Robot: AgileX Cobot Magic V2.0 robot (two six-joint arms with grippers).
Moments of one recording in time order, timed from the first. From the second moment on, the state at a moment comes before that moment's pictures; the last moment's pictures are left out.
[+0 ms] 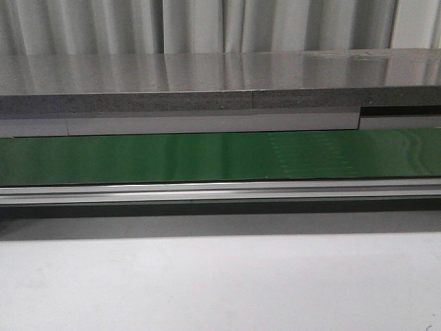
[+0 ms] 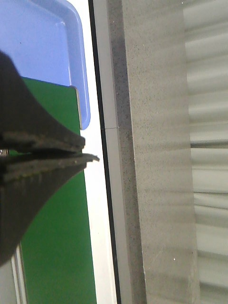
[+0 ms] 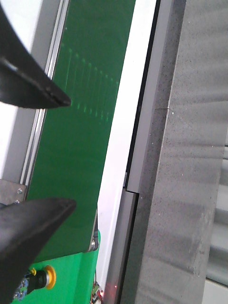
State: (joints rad) left arm -0.08 0.40 -0.35 -0.16 0.14 0.18; right arm -0.04 0.41 -0.42 0.46 0.33 -0.56
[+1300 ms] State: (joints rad) left arm -0.08 0.40 -0.35 -0.16 0.14 0.18; right arm -0.04 0.40 -0.41 0.46 0.37 -0.56
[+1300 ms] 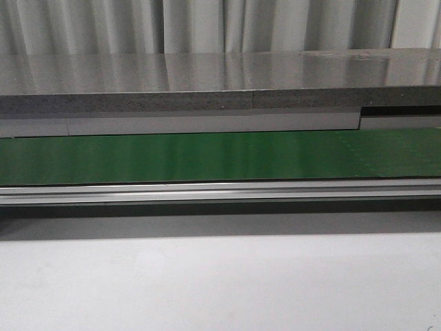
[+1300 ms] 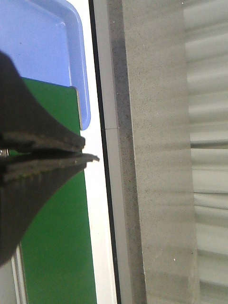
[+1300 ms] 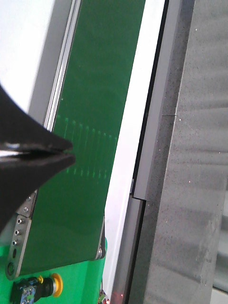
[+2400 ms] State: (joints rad) left arm -0.08 0.40 -0.35 -0.16 0.14 0.18; right arm 0.06 0.00 -0.05 0.05 0.18 -0.01
